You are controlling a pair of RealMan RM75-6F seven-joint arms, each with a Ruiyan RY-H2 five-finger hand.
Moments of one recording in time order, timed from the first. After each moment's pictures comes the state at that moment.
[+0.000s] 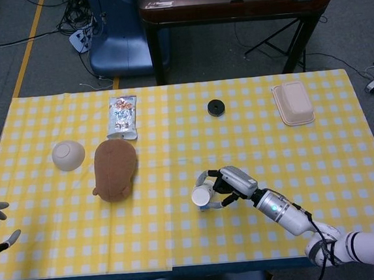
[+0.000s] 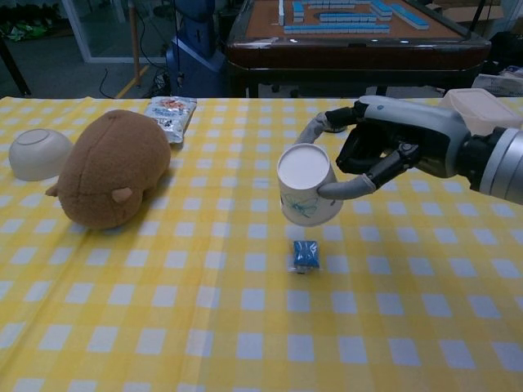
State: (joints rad) left arm -0.05 -1.04 -0.09 -1.67 1.47 1.58 -0.01; right arm 0.73 -1.45 0.03 -1.47 -1.58 1.00 0.78
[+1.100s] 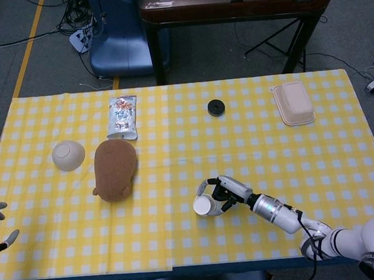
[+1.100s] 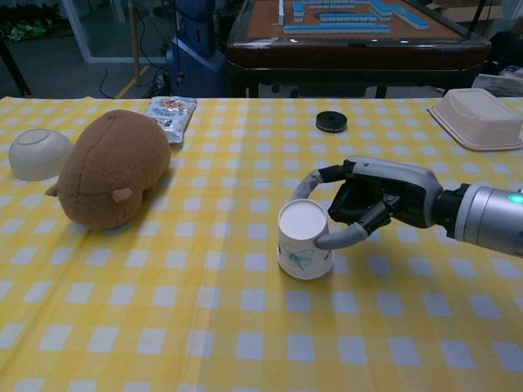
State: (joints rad) left arm -0.04 -1.04 -0.10 -1.68 1.46 1.58 -0.01; right arm 0.77 -1.61 -0.07 -1.18 -1.65 0.98 1.15
